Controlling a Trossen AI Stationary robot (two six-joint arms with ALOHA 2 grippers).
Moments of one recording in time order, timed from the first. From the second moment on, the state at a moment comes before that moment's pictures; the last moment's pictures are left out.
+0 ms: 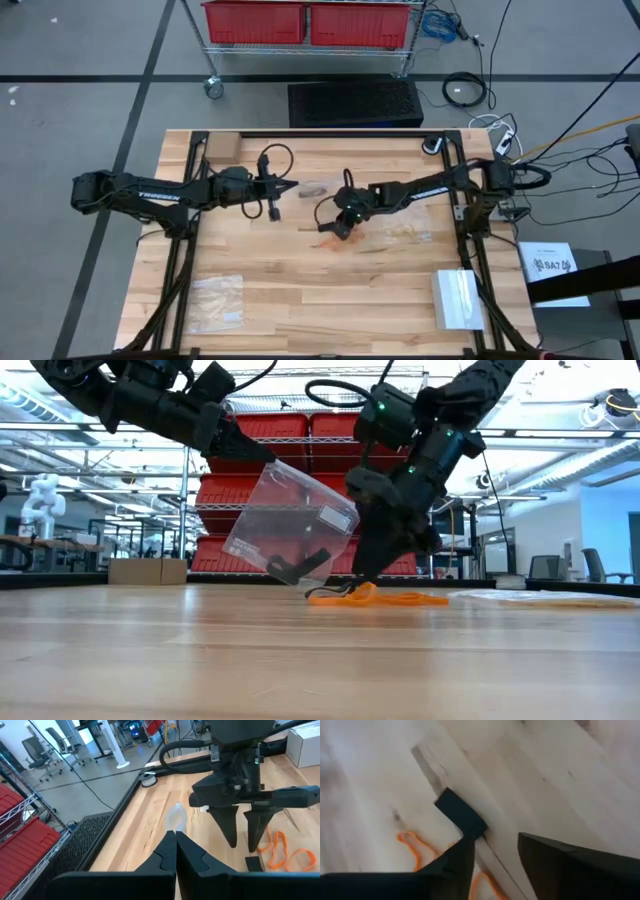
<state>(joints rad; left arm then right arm) 0.18 1.12 0.50 0.41 -0.11 0.29 -0.08 1.78 0.99 -0.18 -0.03 0.62</state>
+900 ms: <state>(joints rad) 0.18 1.13 0.50 0.41 -0.11 0.29 -0.02 1.76 1.01 -0.09 0.06 0.50</state>
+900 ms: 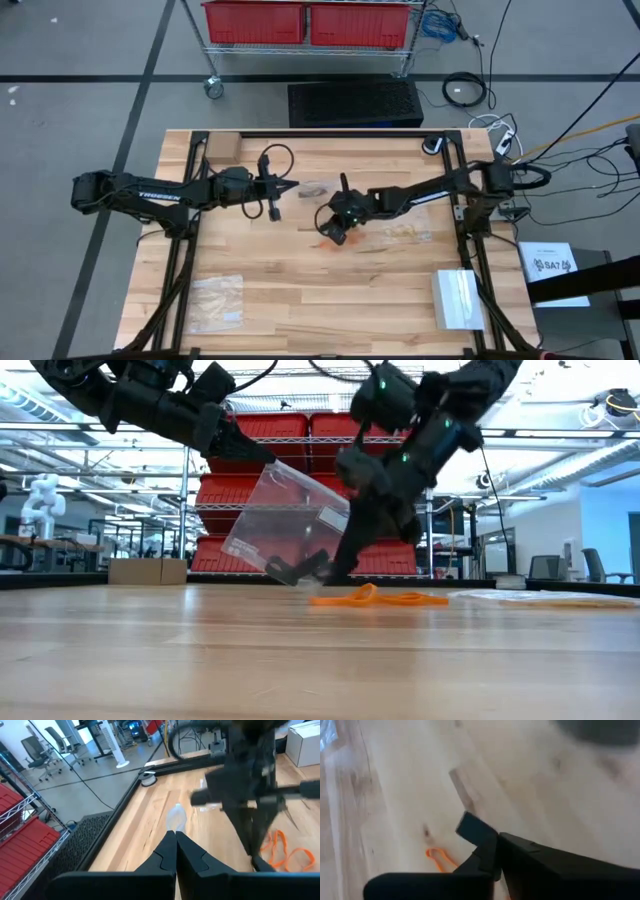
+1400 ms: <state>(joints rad) 0.18 1.13 0.50 0.41 -0.11 0.29 0.06 1.62 1.24 -0.27 0.63 -0.07</state>
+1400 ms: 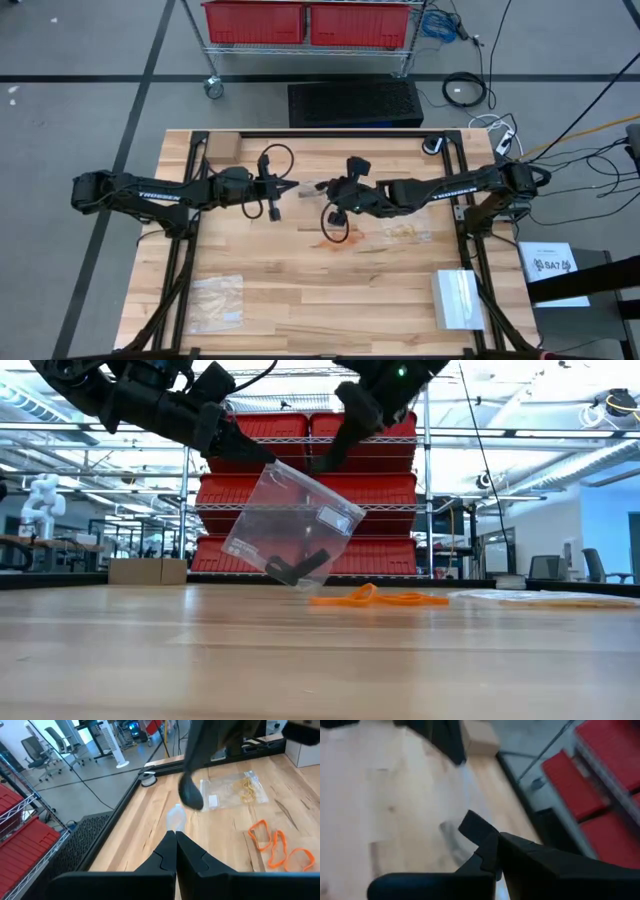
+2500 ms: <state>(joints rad) 0.18 1.13 0.50 0.41 -0.11 0.29 0.00 1.70 1.24 -0.23 0.36 -0.14</state>
